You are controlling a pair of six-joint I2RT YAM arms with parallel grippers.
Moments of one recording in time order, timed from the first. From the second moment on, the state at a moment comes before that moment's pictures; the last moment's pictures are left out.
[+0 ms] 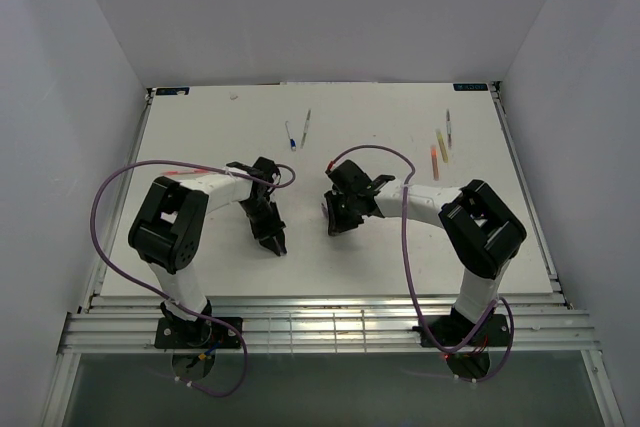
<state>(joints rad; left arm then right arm) -0.44 1.79 1.02 -0.82 0.31 -0.73 0.79 1.80 1.08 -0.36 -0.13 0.49</state>
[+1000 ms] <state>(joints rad) -0.46 1.94 1.11 -1.02 0.31 -0.73 0.81 1.83 1.11 -0.34 -0.17 0.48</state>
